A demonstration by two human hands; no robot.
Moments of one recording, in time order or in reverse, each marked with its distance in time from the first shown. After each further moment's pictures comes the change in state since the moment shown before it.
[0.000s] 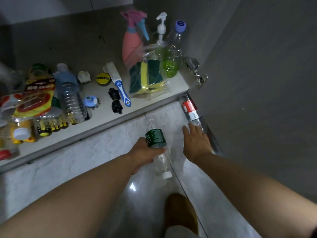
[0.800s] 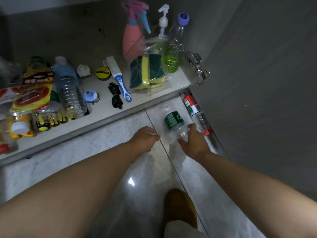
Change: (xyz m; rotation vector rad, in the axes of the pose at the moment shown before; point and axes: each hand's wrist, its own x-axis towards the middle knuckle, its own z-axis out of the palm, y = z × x) left_hand -0.002 0.027 -0.003 0.099 0.099 -0.014; right_hand -0.006 -0.006 0.001 0.738 0.004 0.205
